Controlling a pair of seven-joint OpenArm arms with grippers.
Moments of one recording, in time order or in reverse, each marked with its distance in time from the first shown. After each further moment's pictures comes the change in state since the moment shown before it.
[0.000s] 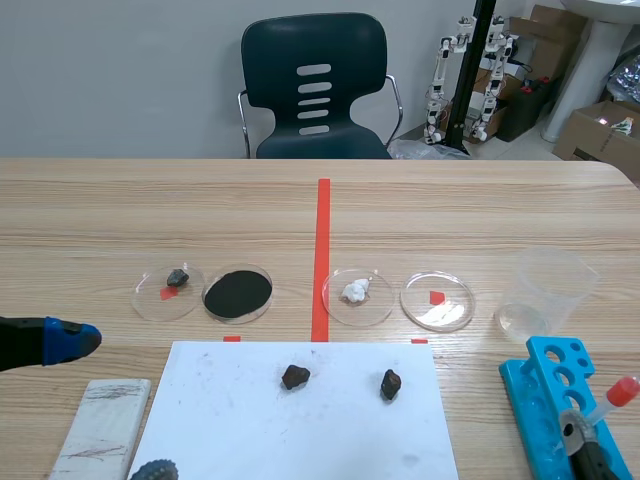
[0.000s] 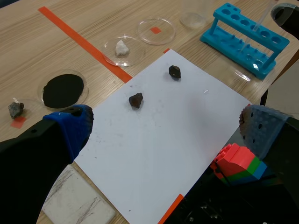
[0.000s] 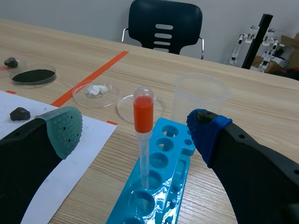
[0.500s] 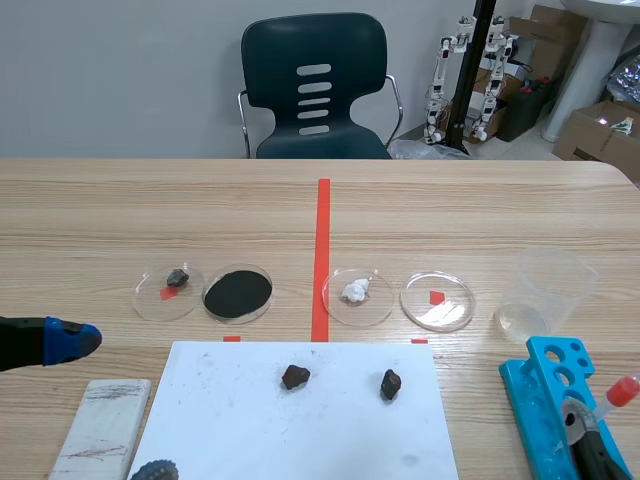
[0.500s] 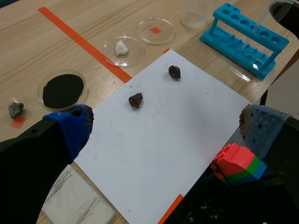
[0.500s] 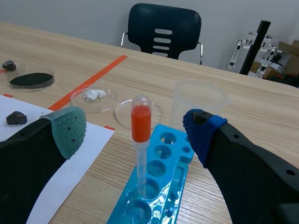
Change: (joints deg) left arm 0.0 0.0 0.0 0.0 0.0 0.0 0.0; right arm 0.9 0.0 0.0 0.0 -0.4 -0.4 0.4
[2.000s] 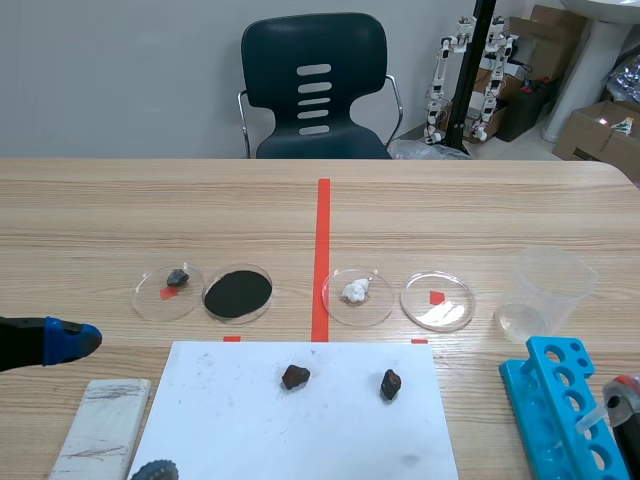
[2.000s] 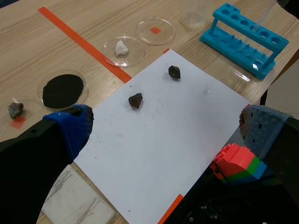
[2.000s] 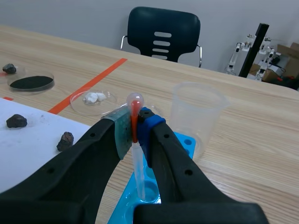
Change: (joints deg) left arm 0.0 0.0 0.0 0.0 0.0 0.0 0.0; right arm 0.0 0.0 0.0 0.0 0.2 0.0 1.1
